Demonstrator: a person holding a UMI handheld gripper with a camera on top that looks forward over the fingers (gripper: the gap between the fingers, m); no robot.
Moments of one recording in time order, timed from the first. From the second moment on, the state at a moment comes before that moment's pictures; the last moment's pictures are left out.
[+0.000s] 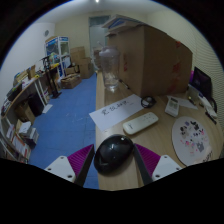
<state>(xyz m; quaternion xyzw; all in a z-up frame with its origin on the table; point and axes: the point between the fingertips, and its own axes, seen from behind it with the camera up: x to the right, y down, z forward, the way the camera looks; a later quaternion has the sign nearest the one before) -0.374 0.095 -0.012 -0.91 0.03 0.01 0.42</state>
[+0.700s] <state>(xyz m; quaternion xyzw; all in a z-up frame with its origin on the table) -0.365 0.079 -0.013 -0.91 0.01 0.05 0.40</state>
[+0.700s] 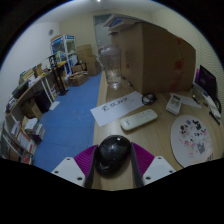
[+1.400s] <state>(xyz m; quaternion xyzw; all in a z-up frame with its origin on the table) -0.327 0.048 0.068 -0.88 -0.07 0.09 0.47</state>
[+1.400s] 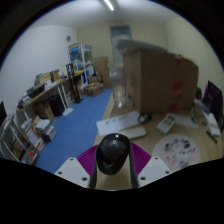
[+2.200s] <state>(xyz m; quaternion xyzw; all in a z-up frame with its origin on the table) -0.093 0.069 -0.011 -0.91 0.00 0.06 0.42</state>
